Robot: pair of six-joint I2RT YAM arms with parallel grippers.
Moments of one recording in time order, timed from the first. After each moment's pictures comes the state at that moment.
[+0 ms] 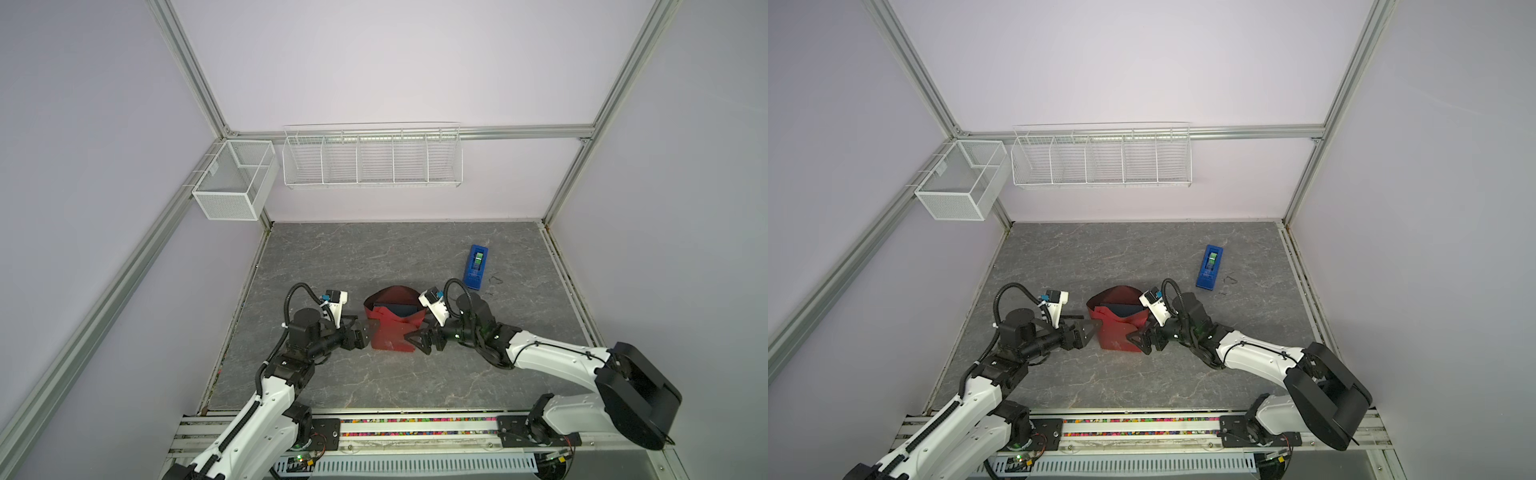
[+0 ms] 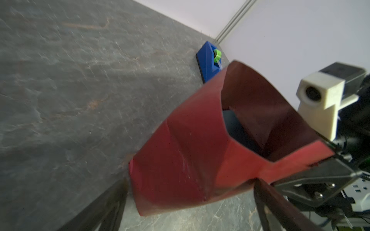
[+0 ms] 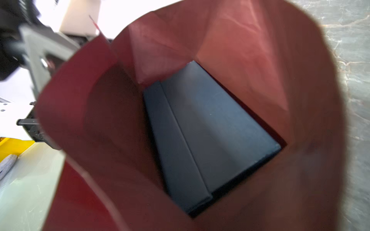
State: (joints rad) left arm -0.36 0.81 0.32 0.05 0.56 -0.45; right arm 0.77 1.36 0.60 0.28 -0.46 0.24
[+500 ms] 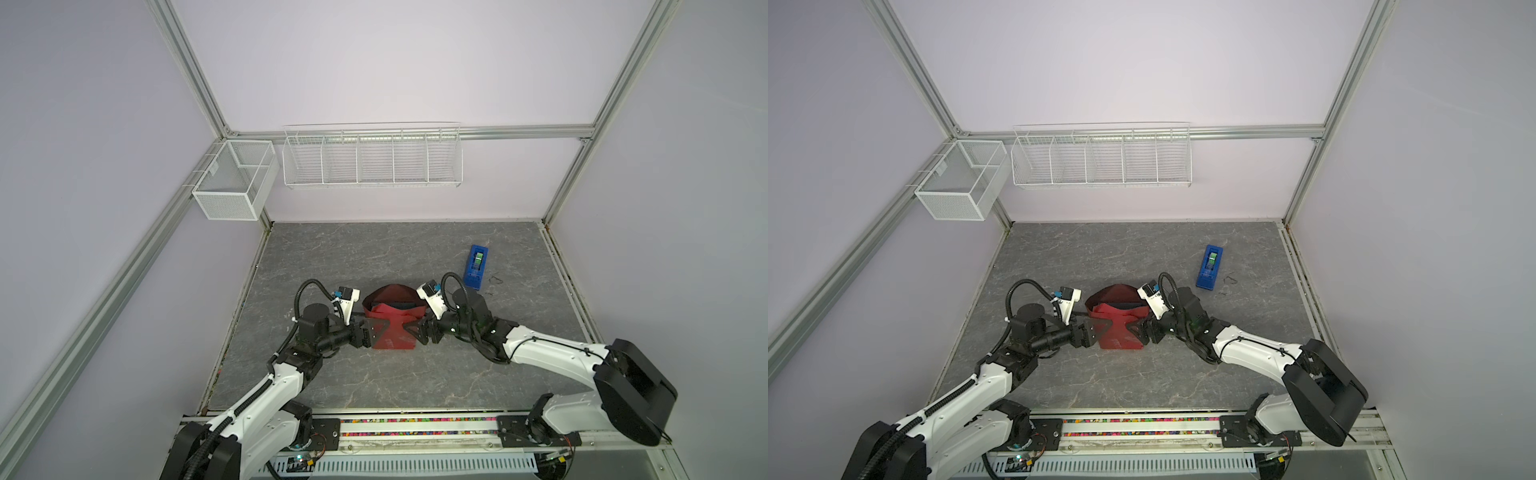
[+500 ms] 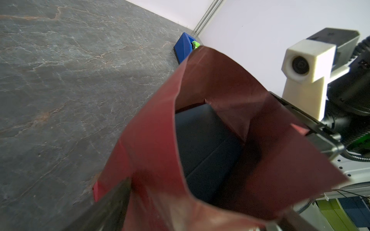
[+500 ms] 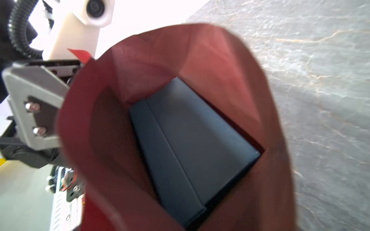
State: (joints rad) left arm -0.41 0.98 0.32 0.27 0.63 -0.44; right arm 0.78 1.38 0.66 0.23 -0.35 0.23
